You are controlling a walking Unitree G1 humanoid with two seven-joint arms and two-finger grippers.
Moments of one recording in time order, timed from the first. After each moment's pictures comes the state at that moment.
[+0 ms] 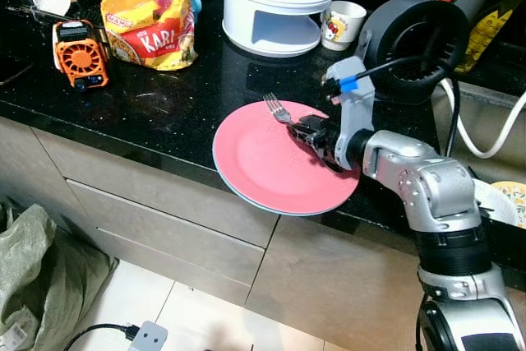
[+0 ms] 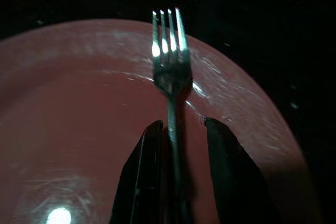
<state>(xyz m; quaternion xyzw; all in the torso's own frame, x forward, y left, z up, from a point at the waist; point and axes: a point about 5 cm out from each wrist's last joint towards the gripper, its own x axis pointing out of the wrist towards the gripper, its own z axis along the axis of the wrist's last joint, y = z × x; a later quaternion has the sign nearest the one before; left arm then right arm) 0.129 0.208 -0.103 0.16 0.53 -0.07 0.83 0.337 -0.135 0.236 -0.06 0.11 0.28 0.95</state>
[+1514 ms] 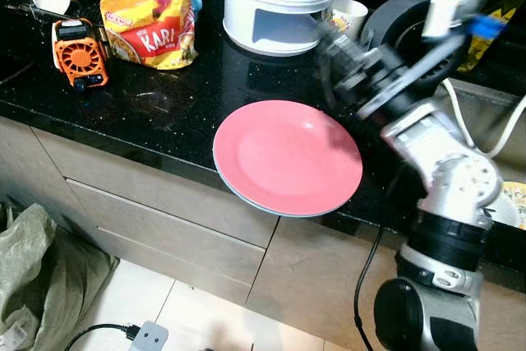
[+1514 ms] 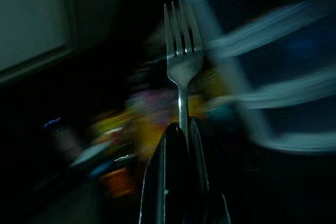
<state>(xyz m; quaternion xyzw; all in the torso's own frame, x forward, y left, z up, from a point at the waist) 0.128 0.207 -0.103 0.16 0.54 -0.07 0.83 0.328 -0.168 0.315 0.33 -0.19 0.30 0.88</state>
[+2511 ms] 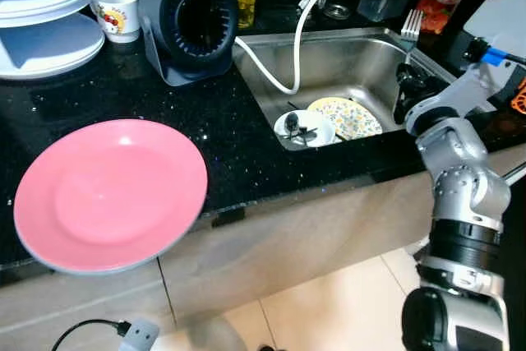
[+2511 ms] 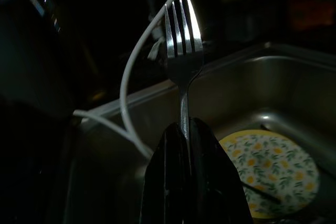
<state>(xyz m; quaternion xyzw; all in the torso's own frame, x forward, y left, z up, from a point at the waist) 0.137 0.216 -0.098 0.17 0.53 -0.07 0.83 0.355 -0.214 0.272 0.18 -0.13 0.02 0.97</state>
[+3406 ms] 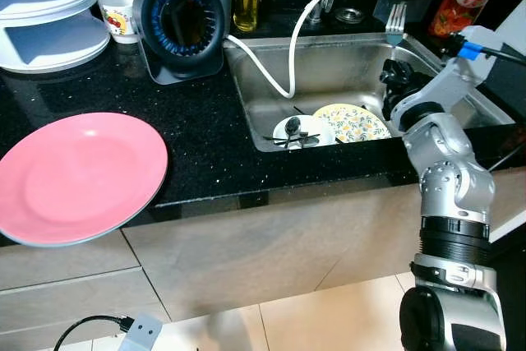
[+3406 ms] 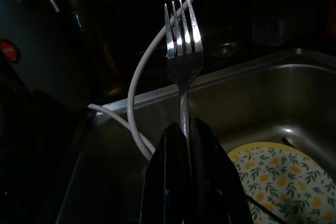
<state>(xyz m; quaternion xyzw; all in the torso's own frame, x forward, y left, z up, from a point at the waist) 0.138 0.215 -0.098 0.18 0.53 -0.07 0.83 0.357 -0.205 0.270 0.16 -0.13 0.02 0.98</state>
